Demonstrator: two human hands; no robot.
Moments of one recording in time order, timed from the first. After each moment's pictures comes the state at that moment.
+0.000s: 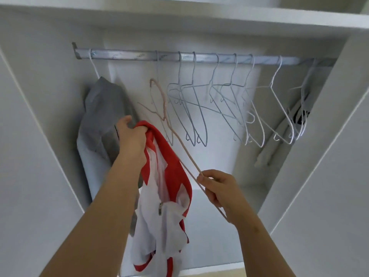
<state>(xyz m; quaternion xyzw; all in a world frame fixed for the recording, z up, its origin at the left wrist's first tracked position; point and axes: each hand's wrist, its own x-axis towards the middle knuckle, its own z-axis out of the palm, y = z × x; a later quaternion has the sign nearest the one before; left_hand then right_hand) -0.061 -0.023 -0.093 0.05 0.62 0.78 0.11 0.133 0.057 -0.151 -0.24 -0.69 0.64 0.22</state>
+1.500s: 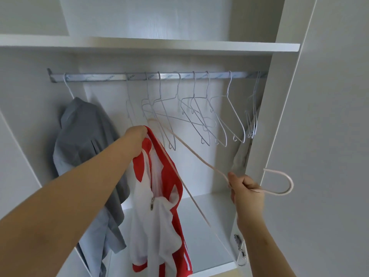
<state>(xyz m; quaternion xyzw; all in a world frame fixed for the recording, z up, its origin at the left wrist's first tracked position) -0.001 0.015 -0.051 0.17 0.78 0.55 0.26 0.250 0.067 -0.155 -0.36 -0.50 0.58 0.54</state>
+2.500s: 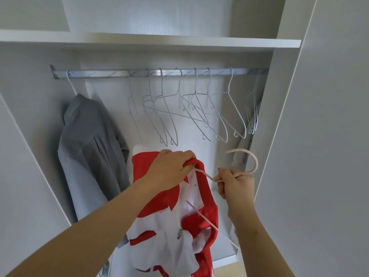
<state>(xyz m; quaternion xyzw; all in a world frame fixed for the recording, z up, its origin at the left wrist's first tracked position) 0.071 -0.015 -0.113 0.66 0.71 0.21 -0.10 0.234 0.039 -0.135 -0.38 -0.54 0.57 0.49</state>
